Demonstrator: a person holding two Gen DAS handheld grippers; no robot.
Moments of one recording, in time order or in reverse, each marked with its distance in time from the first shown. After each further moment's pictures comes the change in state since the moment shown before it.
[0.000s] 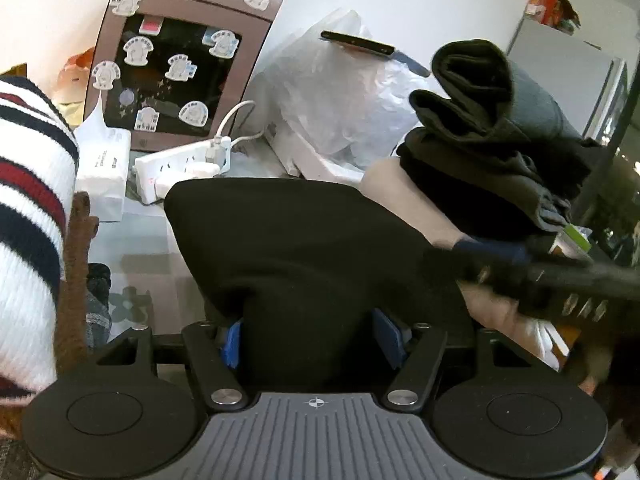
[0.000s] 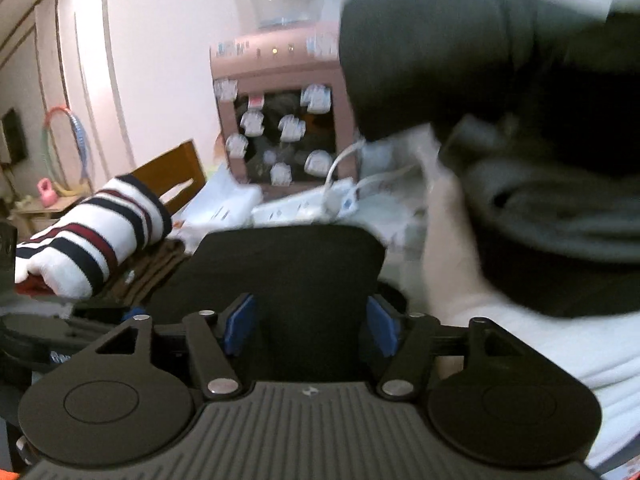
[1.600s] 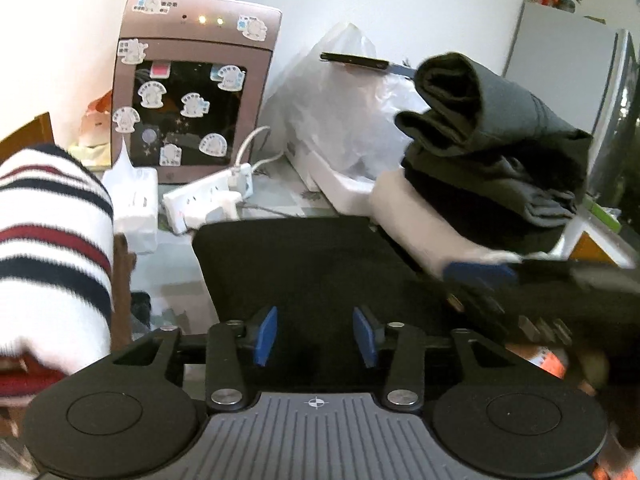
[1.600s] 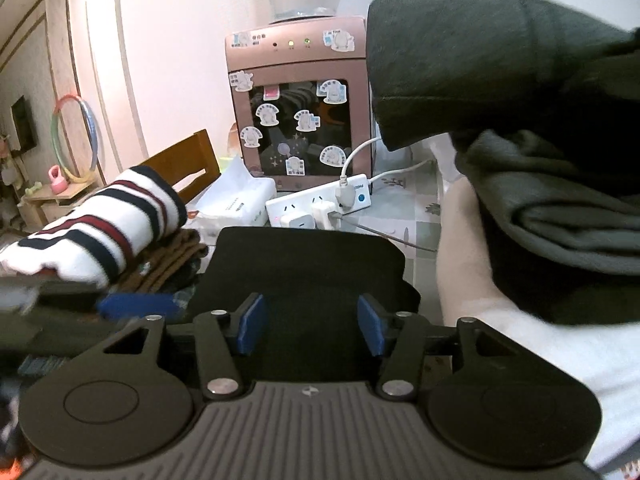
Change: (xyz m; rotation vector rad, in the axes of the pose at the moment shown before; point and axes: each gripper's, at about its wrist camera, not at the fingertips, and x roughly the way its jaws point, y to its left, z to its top) left arm -0.031 -0.031 0.016 0.077 -0.012 0.138; right arm -0.012 0.009 -0.003 0.010 0.074 0.051
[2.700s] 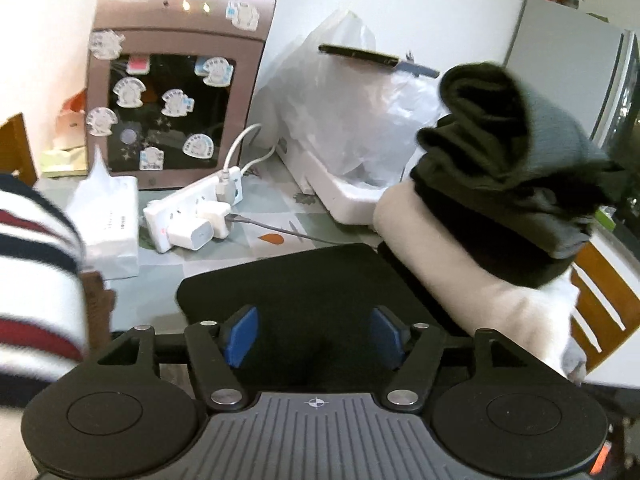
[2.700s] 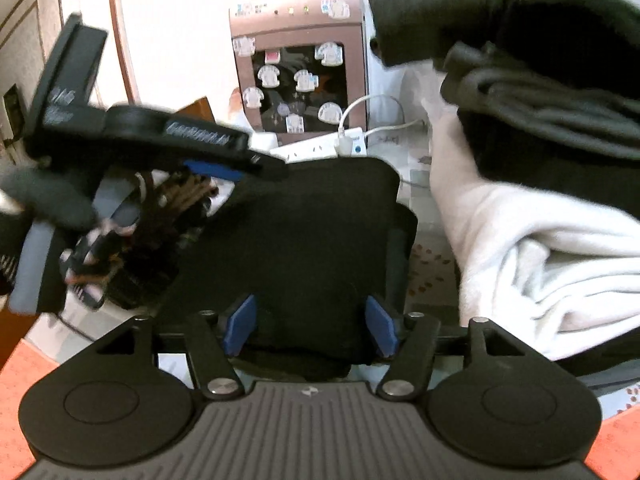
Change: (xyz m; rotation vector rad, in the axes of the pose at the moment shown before) left arm 0.031 0.013 0.037 0.002 0.051 -0.044; right arm -0.041 0.019 -0.051 0.032 0.059 -0.011
